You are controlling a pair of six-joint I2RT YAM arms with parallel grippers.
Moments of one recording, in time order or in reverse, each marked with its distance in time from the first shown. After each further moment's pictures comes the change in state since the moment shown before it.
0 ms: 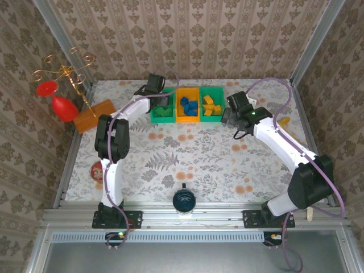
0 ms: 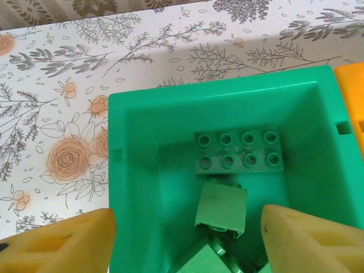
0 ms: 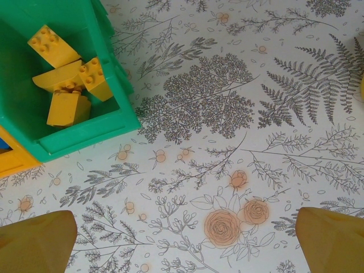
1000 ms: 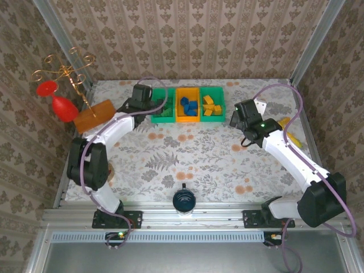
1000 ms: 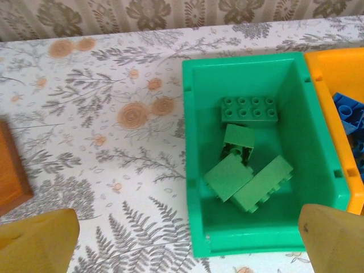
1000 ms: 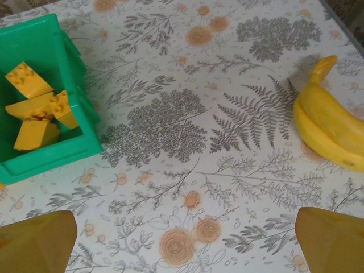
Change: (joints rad) left arm -0.001 -0.505 -0.536 0.170 -0.048 -0.026; right arm -0.008 -0.178 -0.168 0.092 0.153 -0.084
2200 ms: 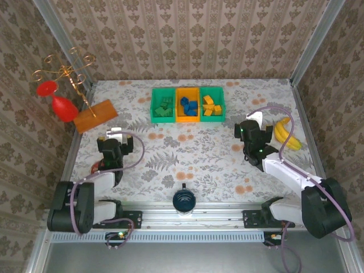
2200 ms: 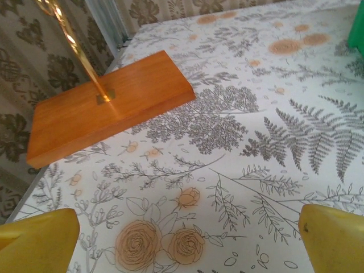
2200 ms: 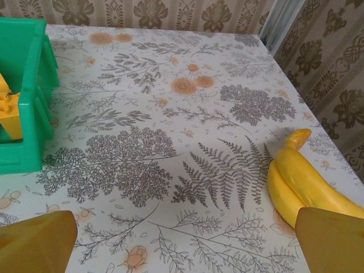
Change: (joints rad) left arm 0.265 -0.411 -0.996 0.895 -0.034 0.267; right arm -0.020 -0.093 -0.475 0.715 0.130 -0.444
